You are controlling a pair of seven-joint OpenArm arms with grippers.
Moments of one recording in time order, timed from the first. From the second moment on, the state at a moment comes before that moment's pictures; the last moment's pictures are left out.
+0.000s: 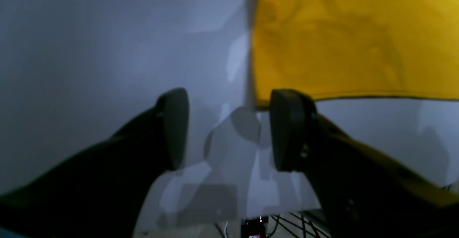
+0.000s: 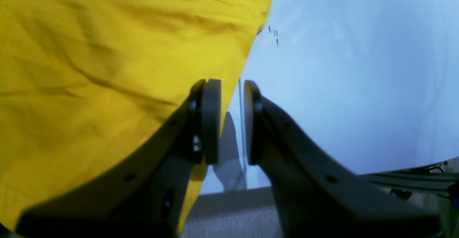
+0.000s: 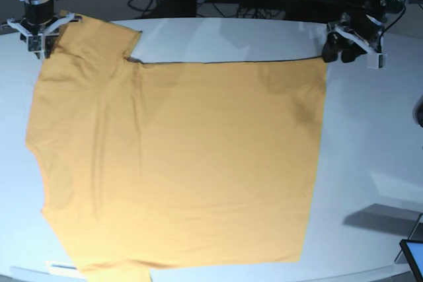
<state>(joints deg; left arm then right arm) 26.5 -12.1 -40.9 93.0 -39.8 -40.4 46.9 -36.6 1.4 29.5 100.4 -8.7 18.1 -6.2</state>
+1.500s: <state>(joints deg) 24.3 -9.8 -39.2 93.5 -39.2 -40.6 48.7 -35.1 1.5 29.6 100.3 -8.7 18.2 -6.2</state>
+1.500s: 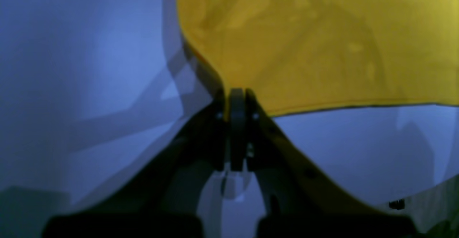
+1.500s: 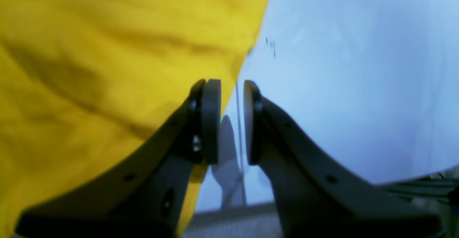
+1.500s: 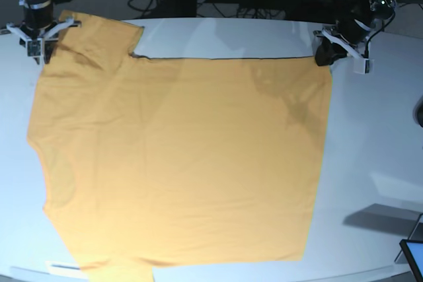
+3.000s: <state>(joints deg) 23.7 -10.1 -40.0 91.5 -39.8 -40.6 48.0 -27.6 4.3 49.0 110.4 9.9 41.2 -53.0</state>
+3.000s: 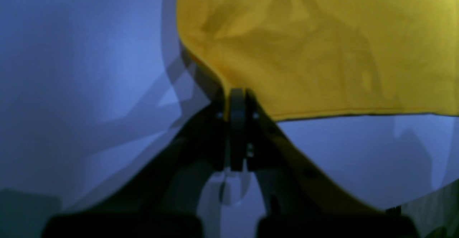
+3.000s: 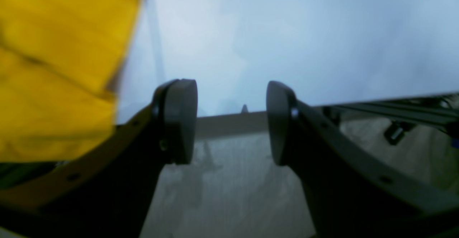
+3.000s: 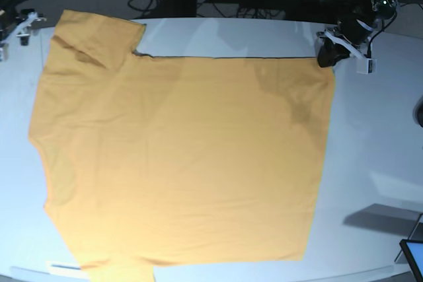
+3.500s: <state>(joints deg) 23.7 -10.1 -40.0 91.5 -39.8 -40.6 48.1 -26.3 4.3 45.2 110.4 14.0 41.2 -62.1</state>
